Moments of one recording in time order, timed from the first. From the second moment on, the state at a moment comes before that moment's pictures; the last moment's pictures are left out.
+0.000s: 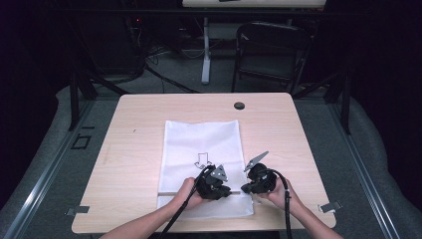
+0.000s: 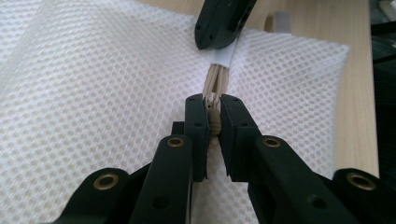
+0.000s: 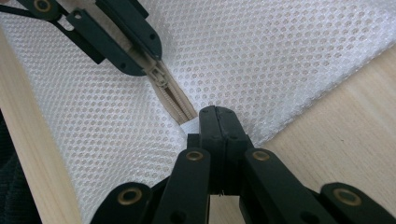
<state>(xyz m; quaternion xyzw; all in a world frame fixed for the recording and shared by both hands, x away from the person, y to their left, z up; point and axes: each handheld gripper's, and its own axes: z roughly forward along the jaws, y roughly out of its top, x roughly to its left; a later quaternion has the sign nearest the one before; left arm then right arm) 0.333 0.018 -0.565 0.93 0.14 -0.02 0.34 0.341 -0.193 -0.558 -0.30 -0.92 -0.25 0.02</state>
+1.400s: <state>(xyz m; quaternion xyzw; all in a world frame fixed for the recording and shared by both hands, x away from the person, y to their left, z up) 0.329 0.054 -0.560 0.94 0.14 -0.01 0.32 0.341 -0.192 -0.558 -0.30 -0.92 -0.25 0.02</state>
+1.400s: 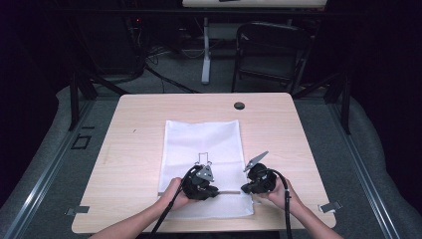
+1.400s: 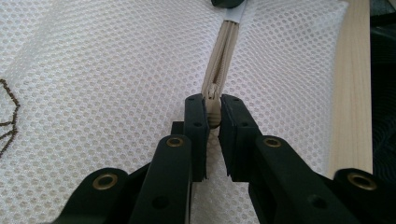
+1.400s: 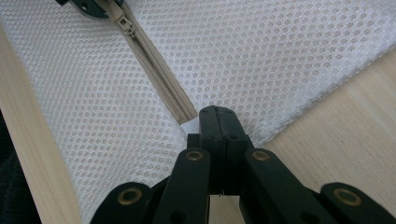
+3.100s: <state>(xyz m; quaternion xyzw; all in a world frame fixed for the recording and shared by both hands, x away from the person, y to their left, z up) 0.330 0.098 -0.558 0.94 0.16 0.00 0.31 0.342 -0.192 -0.559 -0.30 -0.92 -0.25 0.02</state>
